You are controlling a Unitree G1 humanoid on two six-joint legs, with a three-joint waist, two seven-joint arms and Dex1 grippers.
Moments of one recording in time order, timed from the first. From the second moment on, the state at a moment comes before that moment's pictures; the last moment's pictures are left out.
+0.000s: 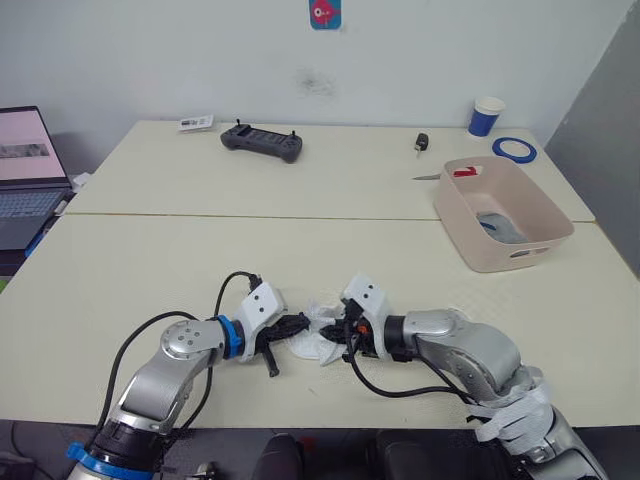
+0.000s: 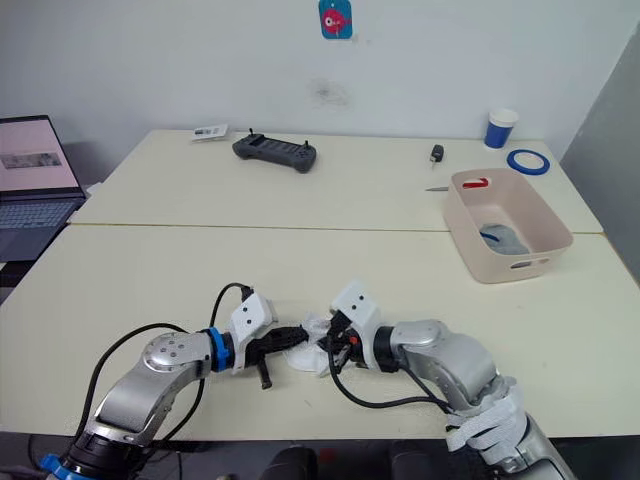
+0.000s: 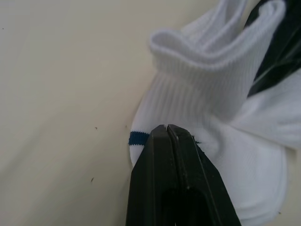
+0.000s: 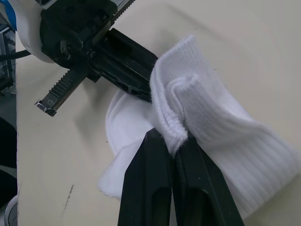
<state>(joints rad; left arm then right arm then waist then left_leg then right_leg) -0.13 0.62 -0.15 -0.18 -0.22 0.35 -0.89 -0.42 -0.29 0.42 -0.36 0.41 1.02 0.52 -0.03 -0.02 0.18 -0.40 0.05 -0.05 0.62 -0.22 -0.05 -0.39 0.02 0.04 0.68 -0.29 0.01</state>
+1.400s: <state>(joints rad) -0.40 0.67 -0.30 -0.10 -0.18 0.37 -0.99 -0.49 -0.38 0.54 -0.23 0.16 0.71 0.62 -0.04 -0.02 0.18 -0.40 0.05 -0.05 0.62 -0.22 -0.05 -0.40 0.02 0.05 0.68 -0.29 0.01</state>
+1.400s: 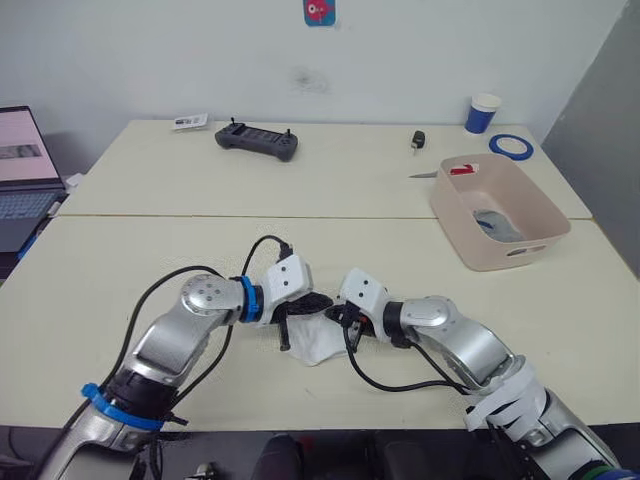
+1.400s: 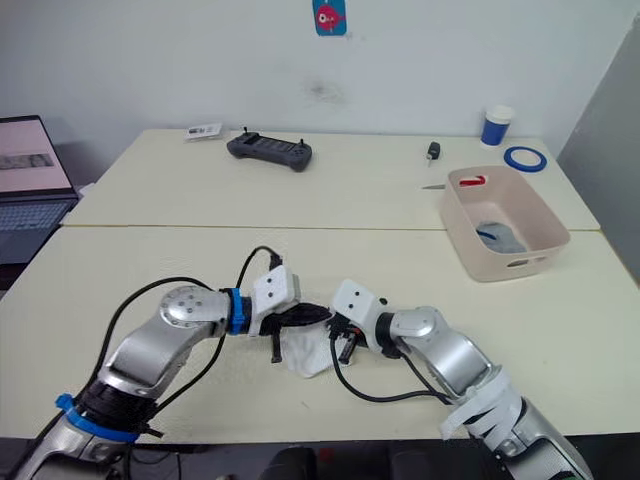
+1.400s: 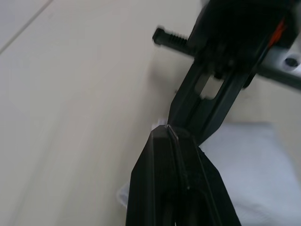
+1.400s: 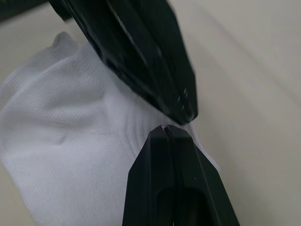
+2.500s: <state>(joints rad) -0.26 0.78 -0.24 -0.14 -0.19 0.24 -1.15 -0.41 -0.51 0.56 -0.35 0.13 0.65 0.80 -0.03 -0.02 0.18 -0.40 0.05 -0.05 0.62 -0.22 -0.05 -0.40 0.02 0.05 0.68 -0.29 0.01</state>
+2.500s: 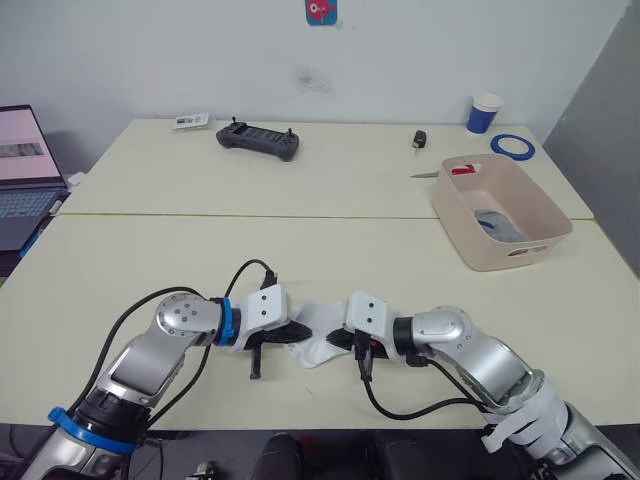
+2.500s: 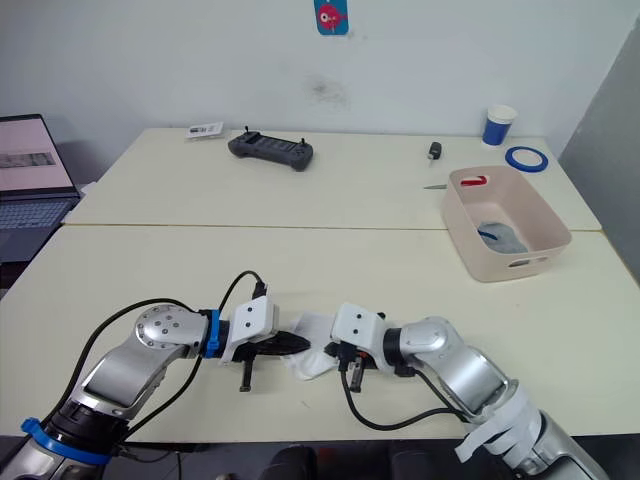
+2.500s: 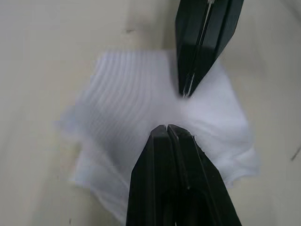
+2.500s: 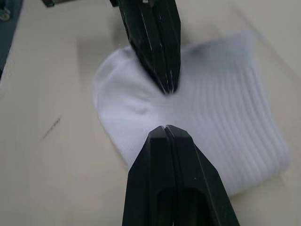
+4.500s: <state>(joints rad) -0.07 0.79 -0.11 -0.16 -0.26 0.24 -1.08 -0.57 -0.04 0.18 -0.16 0.50 1.44 0.45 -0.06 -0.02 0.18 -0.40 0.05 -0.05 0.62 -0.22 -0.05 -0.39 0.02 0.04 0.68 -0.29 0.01</state>
